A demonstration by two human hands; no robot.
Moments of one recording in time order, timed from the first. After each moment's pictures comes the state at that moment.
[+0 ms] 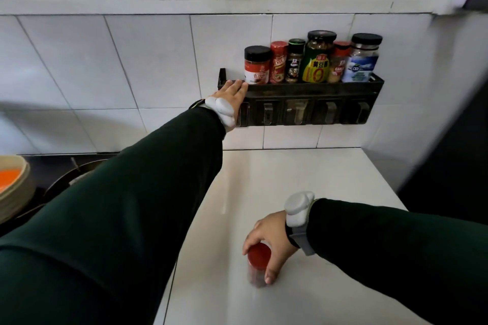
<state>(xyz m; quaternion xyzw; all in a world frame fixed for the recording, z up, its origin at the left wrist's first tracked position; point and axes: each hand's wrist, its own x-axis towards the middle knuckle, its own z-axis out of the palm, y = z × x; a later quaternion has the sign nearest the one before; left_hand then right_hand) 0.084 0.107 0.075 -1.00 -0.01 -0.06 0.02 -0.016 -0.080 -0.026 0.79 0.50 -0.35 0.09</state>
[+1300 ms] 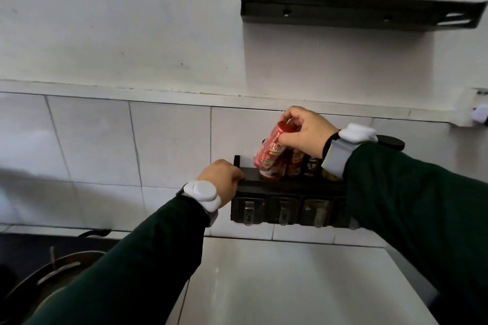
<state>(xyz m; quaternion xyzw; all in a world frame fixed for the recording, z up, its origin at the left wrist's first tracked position) 0.115 0.167 0.097 -0.98 -0.01 -0.19 -0.12 0.186 -0.025 0.200 0.87 0.31 0.09 -0.36</state>
